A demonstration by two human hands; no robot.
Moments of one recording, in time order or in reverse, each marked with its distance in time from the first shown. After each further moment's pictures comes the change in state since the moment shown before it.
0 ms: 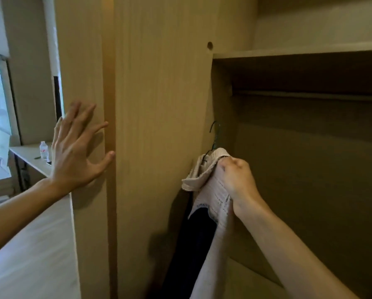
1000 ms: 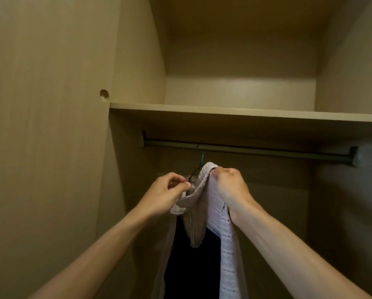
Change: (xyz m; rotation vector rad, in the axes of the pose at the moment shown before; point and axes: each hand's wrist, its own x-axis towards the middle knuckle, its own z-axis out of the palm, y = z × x) left_hand 0.205 0.304 0.221 -1.211 -0.582 -0.410; right_hand 0.141 -0.067 -0.176 -0.125 0.350 -0.122
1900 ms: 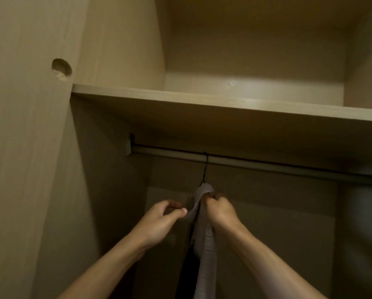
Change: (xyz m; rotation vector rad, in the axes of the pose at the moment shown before) left_hand 0.135 -0.109 0.029 -0.069 -0.078 -0.154; right_hand 0.196 0.075 0.066 -0.293 -0.031 0.027
